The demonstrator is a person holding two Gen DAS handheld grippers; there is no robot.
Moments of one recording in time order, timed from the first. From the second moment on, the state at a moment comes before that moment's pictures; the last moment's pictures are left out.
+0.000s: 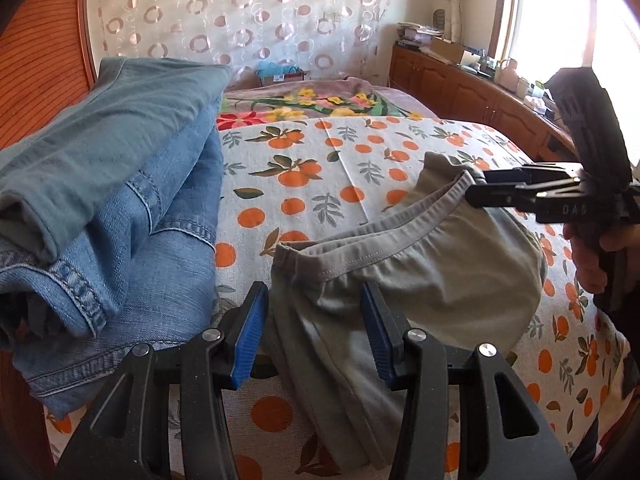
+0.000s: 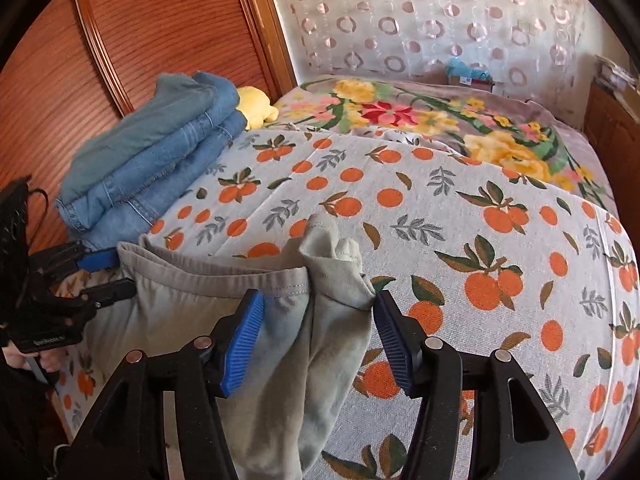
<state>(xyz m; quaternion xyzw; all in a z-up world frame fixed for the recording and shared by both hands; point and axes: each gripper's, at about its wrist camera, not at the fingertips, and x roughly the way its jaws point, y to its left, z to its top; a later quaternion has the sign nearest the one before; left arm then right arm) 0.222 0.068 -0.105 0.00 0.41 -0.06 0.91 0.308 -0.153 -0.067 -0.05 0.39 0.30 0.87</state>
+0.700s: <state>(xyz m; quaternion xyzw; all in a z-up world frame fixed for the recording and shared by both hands) 0.222 0.065 -0.111 -0.01 0.43 -0.05 0.90 0.287 -0.160 -0.062 -0.05 0.37 0.32 0.87</state>
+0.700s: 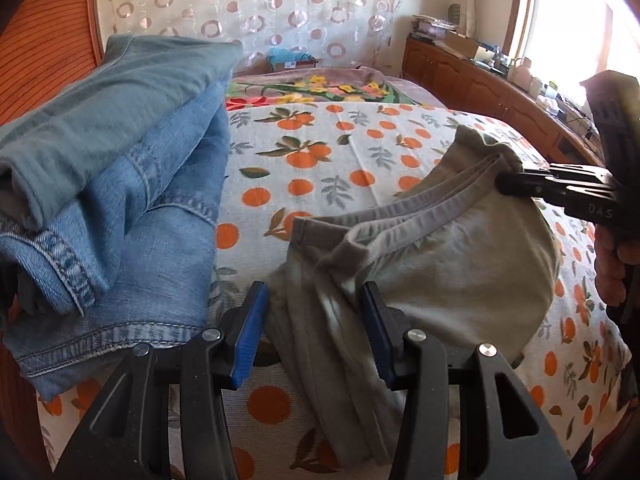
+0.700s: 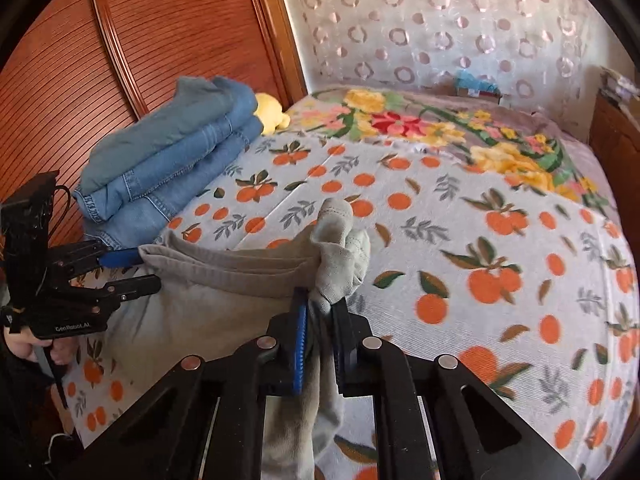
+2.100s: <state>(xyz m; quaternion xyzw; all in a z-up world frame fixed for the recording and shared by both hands) 0.203 0.059 -0.066 -0.05 0.36 -0.13 0.92 0.267 -0.175 -0.042 -0.04 0.31 0.30 0.90</state>
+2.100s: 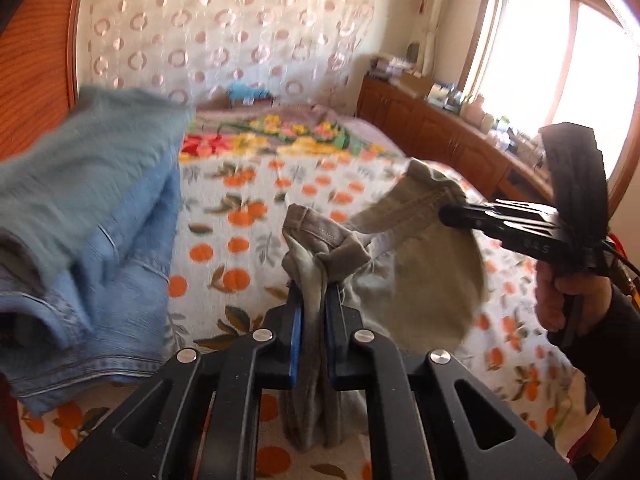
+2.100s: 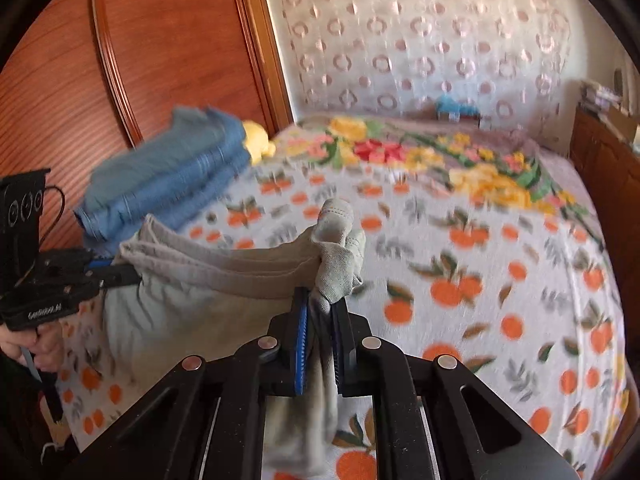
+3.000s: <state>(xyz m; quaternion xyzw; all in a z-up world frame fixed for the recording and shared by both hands) 0.204 0.180 0.018 -0.12 0.25 -0.02 0.96 0.392 0.009 0.064 -0.14 0.20 0.39 0.89</state>
